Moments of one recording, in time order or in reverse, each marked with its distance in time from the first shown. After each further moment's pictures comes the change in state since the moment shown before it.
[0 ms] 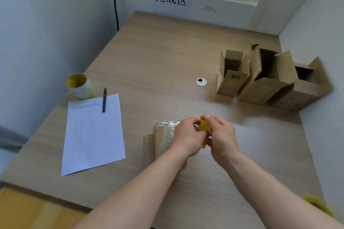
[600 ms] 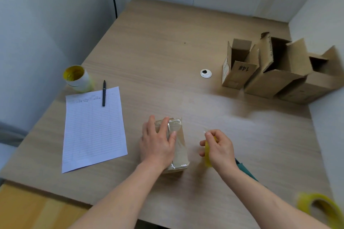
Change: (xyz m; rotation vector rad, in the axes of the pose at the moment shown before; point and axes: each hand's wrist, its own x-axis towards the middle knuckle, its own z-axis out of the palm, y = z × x) left_hand 0.000 -0.100 -0.048 0.804 0.270 0.020; right_hand 0.004 0.068 -0.018 -0.460 0.068 -0.003
